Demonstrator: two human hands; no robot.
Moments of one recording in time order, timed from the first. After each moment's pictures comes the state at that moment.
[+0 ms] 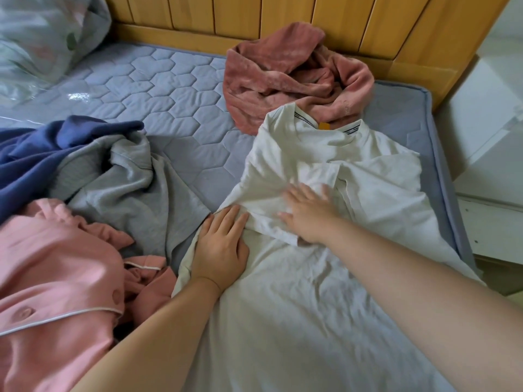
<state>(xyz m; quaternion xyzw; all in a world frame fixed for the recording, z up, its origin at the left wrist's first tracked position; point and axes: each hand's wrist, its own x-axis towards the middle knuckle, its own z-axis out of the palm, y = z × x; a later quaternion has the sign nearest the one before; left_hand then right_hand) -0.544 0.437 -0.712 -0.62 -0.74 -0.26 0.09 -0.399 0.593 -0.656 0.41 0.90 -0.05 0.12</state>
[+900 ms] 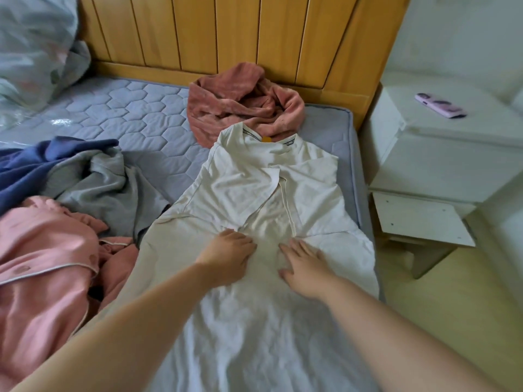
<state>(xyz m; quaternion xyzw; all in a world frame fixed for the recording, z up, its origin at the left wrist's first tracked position) -0.447 0.426 -0.672 -0.79 -0.61 -0.11 0.00 -0.238 0.480 -0.652 0.45 0.87 -0.18 0.12</state>
